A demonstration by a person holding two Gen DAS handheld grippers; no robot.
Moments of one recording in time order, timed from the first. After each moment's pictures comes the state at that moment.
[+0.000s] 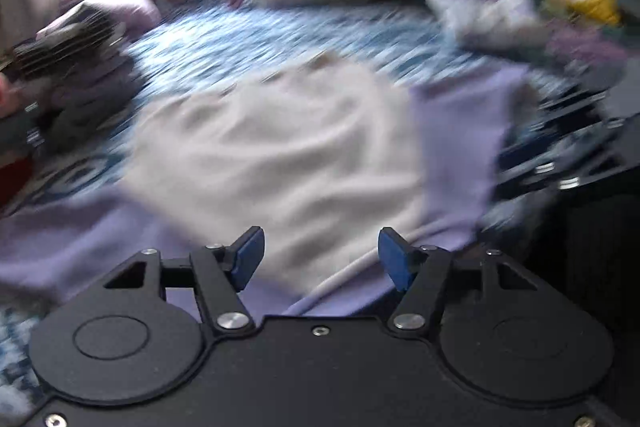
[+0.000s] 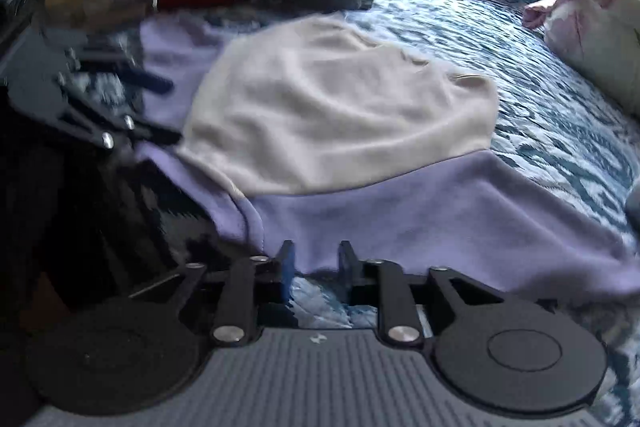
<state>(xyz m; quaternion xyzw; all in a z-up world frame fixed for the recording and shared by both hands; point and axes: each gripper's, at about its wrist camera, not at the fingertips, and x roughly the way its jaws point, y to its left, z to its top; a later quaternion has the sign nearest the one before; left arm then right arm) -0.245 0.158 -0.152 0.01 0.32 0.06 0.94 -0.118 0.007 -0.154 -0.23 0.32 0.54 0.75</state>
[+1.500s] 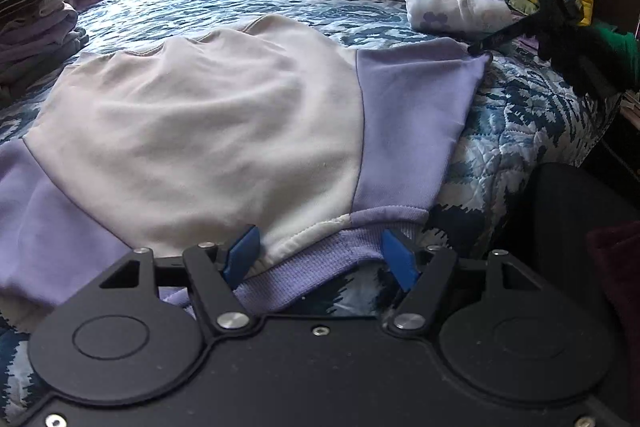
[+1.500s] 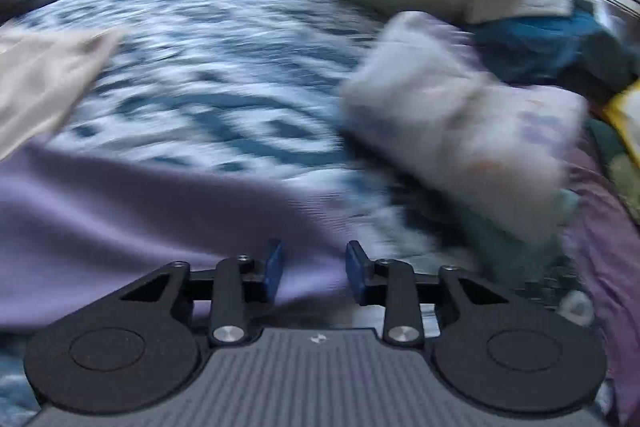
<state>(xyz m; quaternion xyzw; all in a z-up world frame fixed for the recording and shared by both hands) -0.225 0.150 -0.201 -0.04 0.35 0.01 0.94 0.096 -0.079 -0.176 -0.23 0.33 0.22 0.89</state>
